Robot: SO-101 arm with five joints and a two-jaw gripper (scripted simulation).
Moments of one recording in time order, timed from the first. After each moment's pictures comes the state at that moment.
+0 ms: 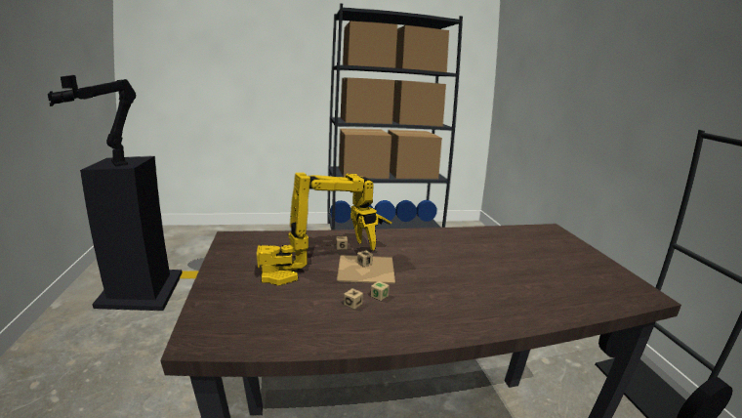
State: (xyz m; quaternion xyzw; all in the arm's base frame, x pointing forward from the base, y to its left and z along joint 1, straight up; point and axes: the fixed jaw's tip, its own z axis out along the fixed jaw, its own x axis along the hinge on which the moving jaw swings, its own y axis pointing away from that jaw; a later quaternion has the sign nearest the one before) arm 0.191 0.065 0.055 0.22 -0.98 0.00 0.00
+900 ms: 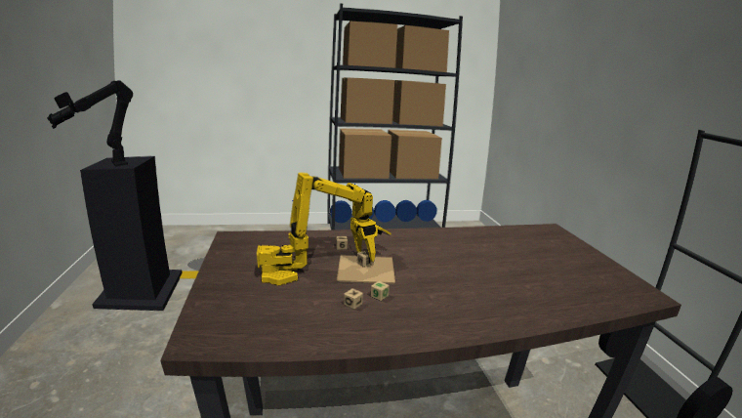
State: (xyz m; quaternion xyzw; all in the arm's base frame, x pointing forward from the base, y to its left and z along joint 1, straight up) arm 0.192 0.065 0.024 0.22 -0.98 0.00 0.00
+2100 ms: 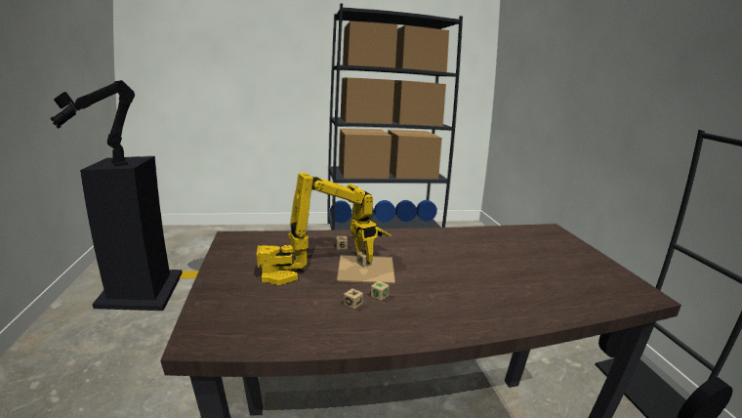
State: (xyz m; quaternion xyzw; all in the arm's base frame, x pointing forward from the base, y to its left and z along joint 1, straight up) arm 0.192 0.062 0.020 0.22 -0.97 0.00 0.00
